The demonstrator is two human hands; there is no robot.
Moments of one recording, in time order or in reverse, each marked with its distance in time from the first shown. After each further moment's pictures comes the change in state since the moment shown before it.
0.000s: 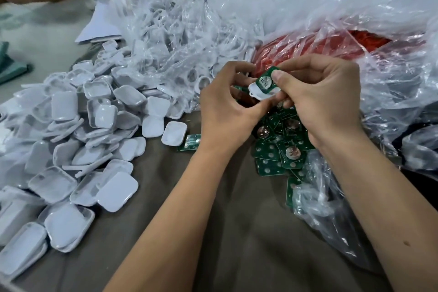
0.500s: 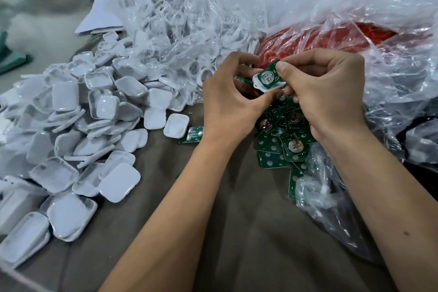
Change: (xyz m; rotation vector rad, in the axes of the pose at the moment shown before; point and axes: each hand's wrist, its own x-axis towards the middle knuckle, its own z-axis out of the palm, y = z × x) left_hand 0.000 -0.002 0.001 -0.025 0.013 0.036; right_hand 0.000 0.002 0.001 -0.048 0.042 -0.054
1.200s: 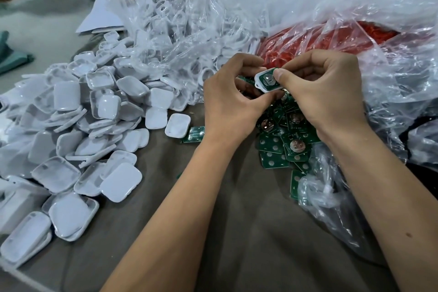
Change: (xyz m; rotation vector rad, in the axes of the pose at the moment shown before) left_hand 0.001 -0.001 -0.001 -0.015 -0.024 0.007; right_hand 0.002 0.002 -0.004 -0.199 -0.058 -0.046
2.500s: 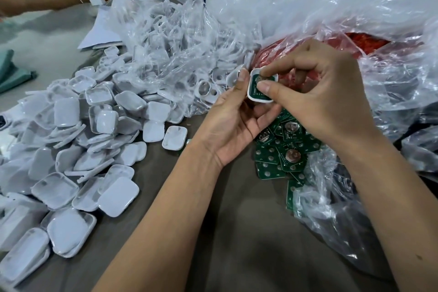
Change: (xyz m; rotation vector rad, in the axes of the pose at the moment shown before) left_hand 0.003 0.009 -0.004 -1.095 -0.382 -0.721; right_hand 0.000 -0.024 -0.021 -0.071 -0.191 -0.258
